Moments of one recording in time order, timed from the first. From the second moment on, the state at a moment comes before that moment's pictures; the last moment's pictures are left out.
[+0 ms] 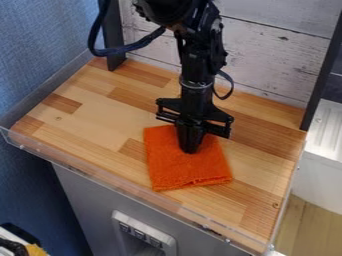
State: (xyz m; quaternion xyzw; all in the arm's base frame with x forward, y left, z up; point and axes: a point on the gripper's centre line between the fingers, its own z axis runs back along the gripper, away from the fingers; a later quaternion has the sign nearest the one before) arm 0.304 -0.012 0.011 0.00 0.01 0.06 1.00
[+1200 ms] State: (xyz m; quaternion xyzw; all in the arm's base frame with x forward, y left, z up) arm 0.347 -0.022 0.011 0.00 0.00 0.01 1.00
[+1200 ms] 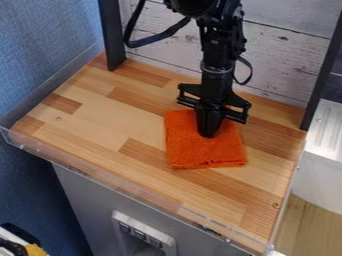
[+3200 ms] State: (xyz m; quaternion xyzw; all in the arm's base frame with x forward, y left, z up) arm 0.347 0.112 0.119 0.00 -0.01 -0.01 1.00
